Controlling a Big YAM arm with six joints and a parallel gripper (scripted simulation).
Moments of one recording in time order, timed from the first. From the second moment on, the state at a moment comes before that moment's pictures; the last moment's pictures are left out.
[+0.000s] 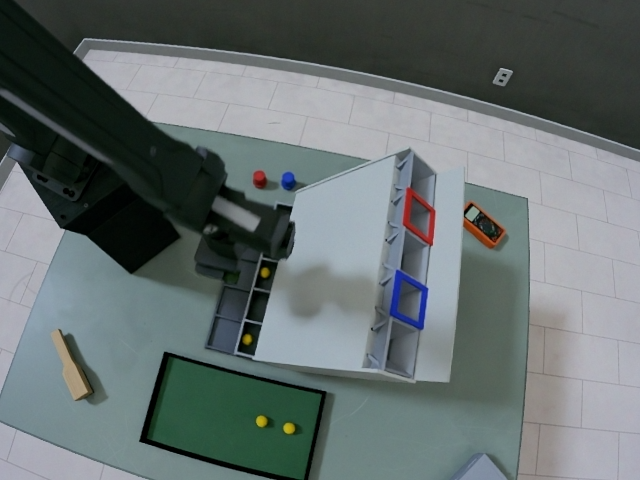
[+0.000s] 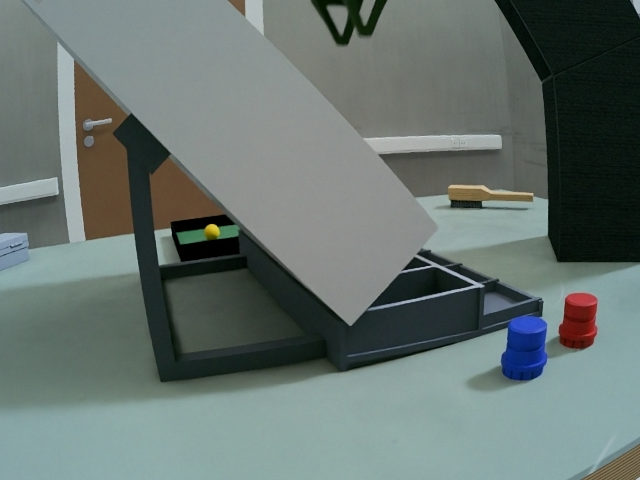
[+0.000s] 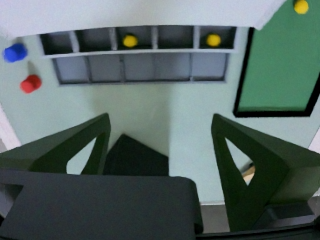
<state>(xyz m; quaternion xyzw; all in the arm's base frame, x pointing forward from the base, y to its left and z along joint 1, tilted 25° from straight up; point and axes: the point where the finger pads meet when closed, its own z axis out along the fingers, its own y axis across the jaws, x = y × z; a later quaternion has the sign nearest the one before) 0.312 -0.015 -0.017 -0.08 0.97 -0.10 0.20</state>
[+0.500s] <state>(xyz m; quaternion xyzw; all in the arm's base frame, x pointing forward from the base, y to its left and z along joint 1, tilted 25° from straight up) 0.334 -0.107 -0.061 -0.09 0.97 -0.11 0.19</state>
